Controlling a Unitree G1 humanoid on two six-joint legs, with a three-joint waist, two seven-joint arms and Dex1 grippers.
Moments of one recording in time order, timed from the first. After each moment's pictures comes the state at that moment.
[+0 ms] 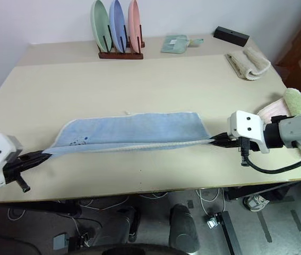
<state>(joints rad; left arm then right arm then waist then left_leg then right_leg) 0.31 0.89 0.57 -0.44 -0.43 0.52 -0.91 -0.26 -1.15 -0.10 -0.21 0.37 0.27 1.26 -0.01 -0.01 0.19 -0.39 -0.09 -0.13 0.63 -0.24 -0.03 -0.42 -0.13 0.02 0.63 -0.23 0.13</state>
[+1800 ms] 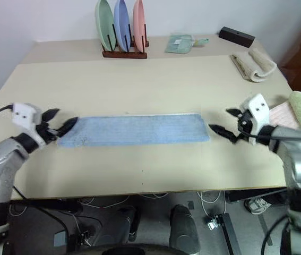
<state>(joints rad) -0.14 0.58 0.24 -0.29 -0.44 0.47 -0.61 -0.14 -0.78 -0.35 -0.20 0.49 0.70 0.89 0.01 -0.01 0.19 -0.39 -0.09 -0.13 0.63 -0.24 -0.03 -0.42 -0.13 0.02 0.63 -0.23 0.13</state>
